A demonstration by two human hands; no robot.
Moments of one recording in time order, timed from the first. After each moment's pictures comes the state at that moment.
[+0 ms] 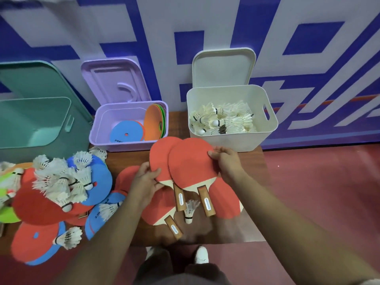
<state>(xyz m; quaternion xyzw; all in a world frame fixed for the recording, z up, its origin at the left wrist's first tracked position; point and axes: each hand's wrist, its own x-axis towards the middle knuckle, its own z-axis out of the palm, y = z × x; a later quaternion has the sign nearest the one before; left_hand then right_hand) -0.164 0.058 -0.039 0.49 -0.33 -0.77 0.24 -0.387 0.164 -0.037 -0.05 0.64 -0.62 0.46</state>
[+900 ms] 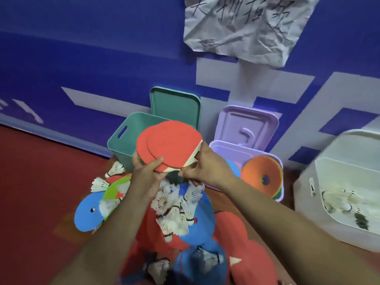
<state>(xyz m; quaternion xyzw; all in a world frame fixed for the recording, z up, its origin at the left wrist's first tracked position) 0.091 -0.206 0.049 0.41 -0.19 -0.70 0.55 -0.086 -0.173 0.073 -0.62 0.71 -0.22 0.25</state>
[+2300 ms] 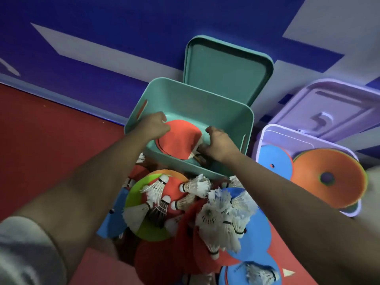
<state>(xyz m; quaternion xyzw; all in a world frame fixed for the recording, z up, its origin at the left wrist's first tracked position) 0.181 -0.296 -0.092 0.48 -0.80 -0.33 -0.11 -0.016 -0.352 -0.067 -0.59 0.75 -0.10 0.30</state>
